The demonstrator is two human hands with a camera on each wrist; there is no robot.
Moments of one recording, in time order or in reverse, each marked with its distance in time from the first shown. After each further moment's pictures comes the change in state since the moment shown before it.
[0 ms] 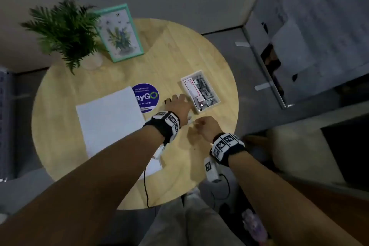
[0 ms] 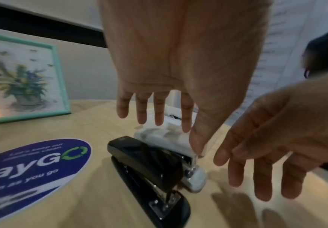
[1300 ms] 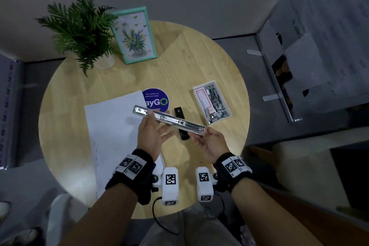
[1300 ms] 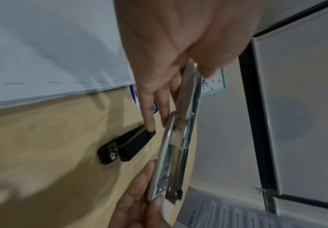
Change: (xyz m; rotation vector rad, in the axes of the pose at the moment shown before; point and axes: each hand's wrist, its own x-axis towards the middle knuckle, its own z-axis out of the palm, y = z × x) left_hand -0.085 -0.048 0.012 -2.197 0.489 -0.528; right_hand -0.018 -0.032 0.014 1.059 -0.031 0.190
